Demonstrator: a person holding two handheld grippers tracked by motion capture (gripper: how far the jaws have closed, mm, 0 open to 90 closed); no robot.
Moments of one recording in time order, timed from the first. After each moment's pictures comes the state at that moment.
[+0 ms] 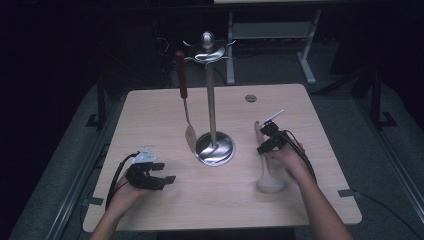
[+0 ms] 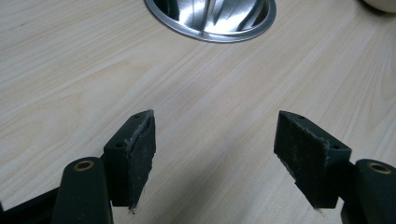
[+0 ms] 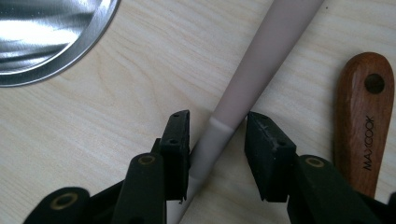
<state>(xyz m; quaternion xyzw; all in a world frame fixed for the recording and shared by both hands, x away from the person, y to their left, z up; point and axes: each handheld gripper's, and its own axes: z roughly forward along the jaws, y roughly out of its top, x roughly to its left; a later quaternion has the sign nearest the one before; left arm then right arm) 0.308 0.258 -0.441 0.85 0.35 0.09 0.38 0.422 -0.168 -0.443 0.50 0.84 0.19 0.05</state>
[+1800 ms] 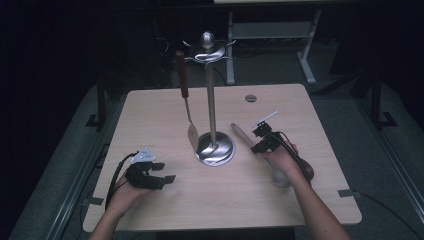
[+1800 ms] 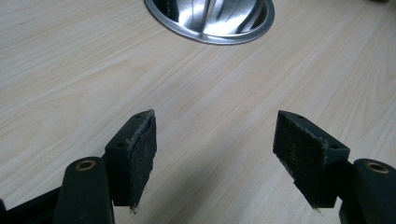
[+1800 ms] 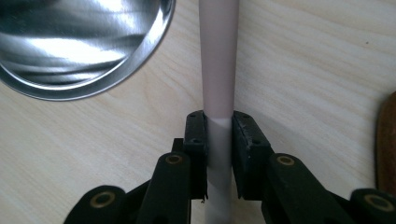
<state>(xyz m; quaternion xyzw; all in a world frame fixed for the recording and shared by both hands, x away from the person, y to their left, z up) 0.307 0.258 -0.440 0.84 0.36 0.08 0.39 0.413 -0.148 -0.437 0.48 0.84 0.23 0.06</state>
